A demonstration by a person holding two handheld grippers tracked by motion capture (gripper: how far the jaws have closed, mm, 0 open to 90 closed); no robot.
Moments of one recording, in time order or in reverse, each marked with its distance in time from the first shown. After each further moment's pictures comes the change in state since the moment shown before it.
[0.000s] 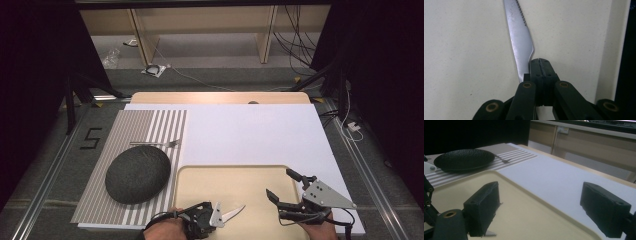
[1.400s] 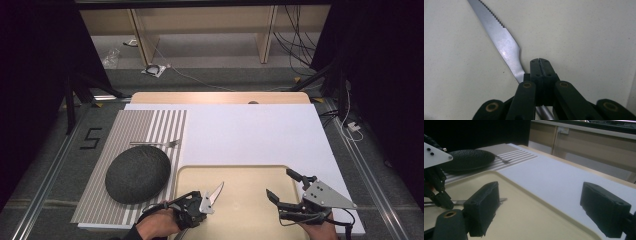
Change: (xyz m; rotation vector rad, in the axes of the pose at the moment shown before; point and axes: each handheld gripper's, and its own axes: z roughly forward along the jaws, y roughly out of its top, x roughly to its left) left arm 0.026 -0.017 -0.006 0.005 0.045 -0.090; right arm 0.000 0.000 -0.001 0.000 0.005 -0.001
